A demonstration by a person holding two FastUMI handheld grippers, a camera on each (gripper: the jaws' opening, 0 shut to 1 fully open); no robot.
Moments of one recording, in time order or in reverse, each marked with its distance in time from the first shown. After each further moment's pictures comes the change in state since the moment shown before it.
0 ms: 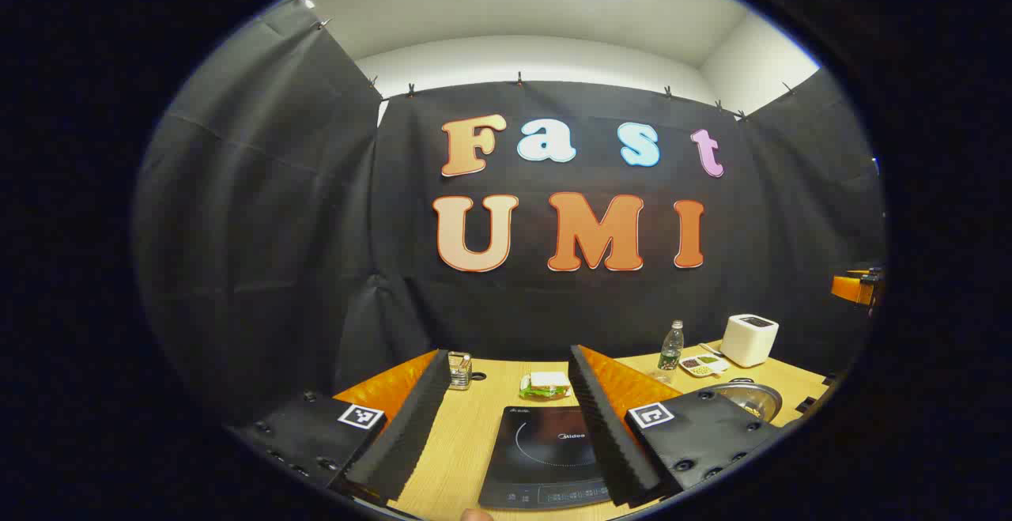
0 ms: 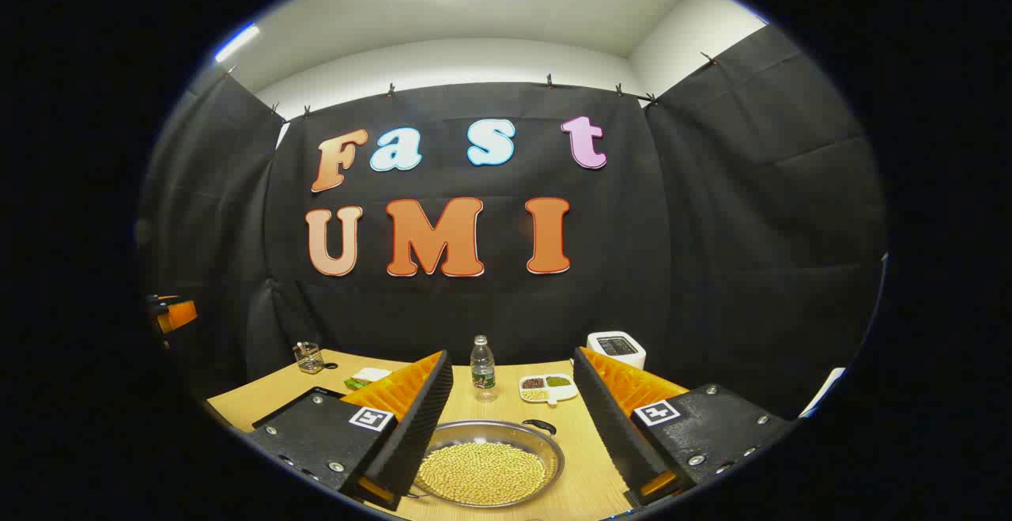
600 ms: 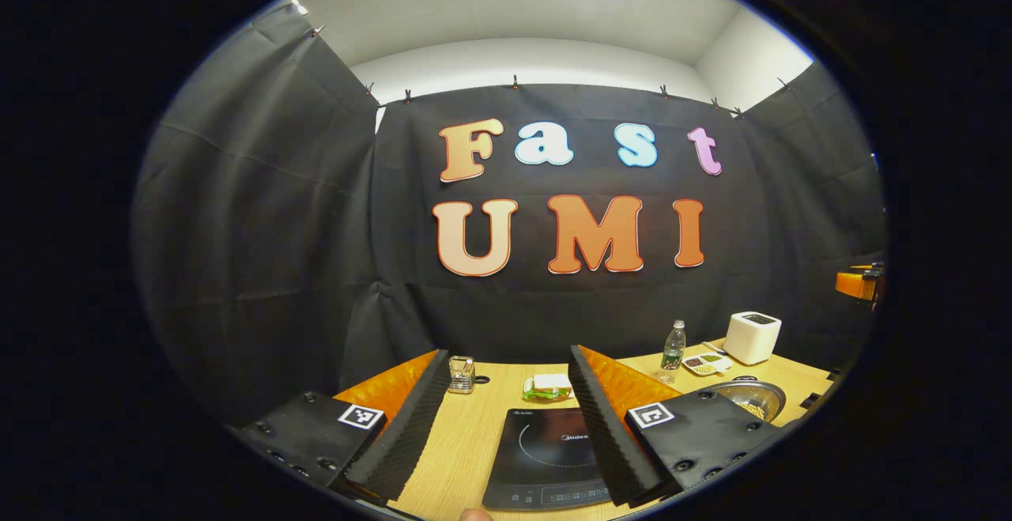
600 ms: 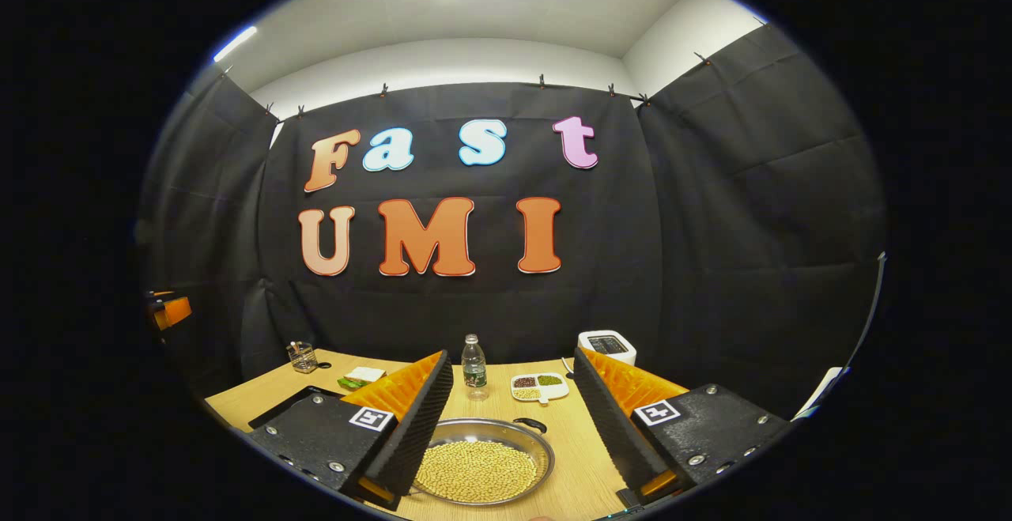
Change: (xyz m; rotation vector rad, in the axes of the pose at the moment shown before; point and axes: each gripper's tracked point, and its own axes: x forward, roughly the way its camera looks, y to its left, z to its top) left arm -0.002 -0.001 0.006 0.019 -0.014 0.012; right arm -0.006 -0.012 0.000 0.000 -0.003 -0.025
